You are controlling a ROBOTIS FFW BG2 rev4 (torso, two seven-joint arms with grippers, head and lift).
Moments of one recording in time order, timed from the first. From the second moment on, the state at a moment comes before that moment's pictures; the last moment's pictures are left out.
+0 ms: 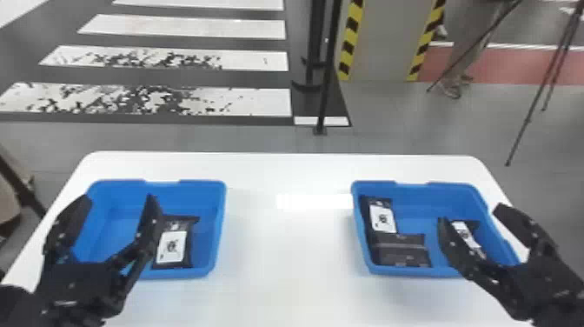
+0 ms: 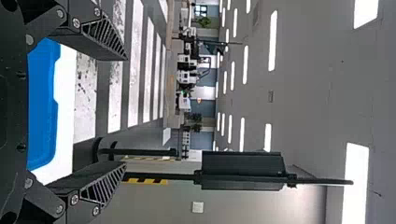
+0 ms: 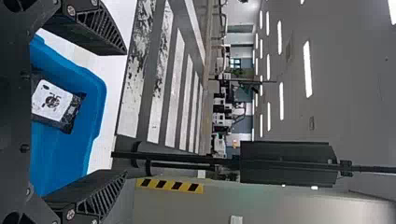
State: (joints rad) left arm 0.62 0.00 0.07 -2.11 0.07 -0.20 -0.07; right arm 0.62 -0.16 -0.28 -2.14 -0.24 0.02 0.40
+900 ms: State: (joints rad) left arm 0.26 0.06 0.15 -2.11 -0.16 0.84 -0.35; right arm 0.58 -0.17 -0.24 -2.11 -0.25 0.05 0.42
